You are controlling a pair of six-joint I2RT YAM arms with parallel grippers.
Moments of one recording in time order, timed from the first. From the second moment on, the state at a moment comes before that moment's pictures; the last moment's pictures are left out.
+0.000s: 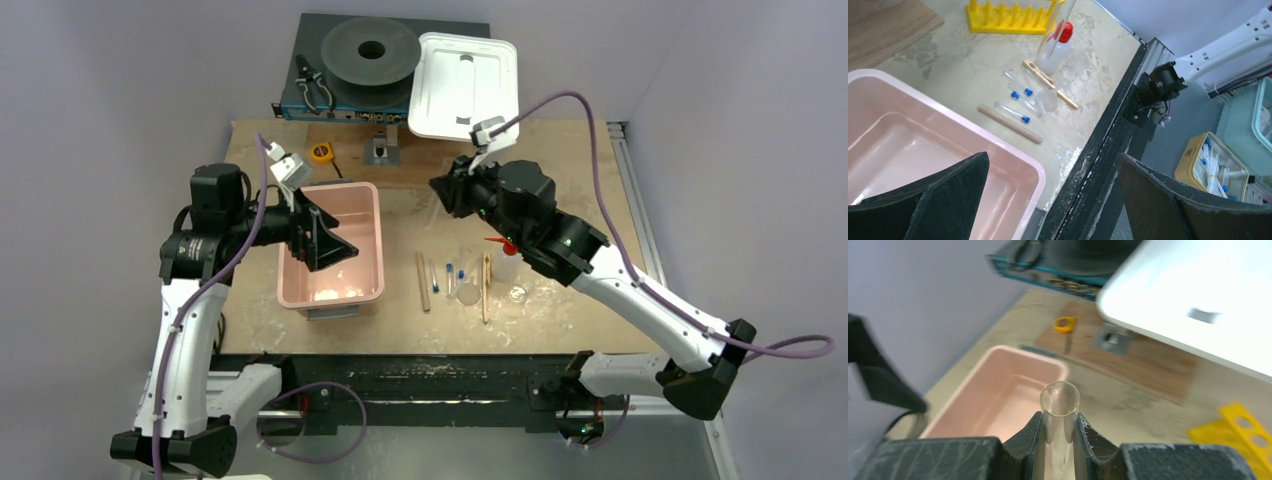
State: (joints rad) left arm -0.06 0.94 1.23 -0.87 1.03 0.11; right arm 0.89 1.25 1.37 -0.26 0.18 0.28
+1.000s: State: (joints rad) left arm -0.06 1.03 1.27 -1.03 0.77 0.24; right arm 0.40 1.34 0.99 0.13 0.71 0.20
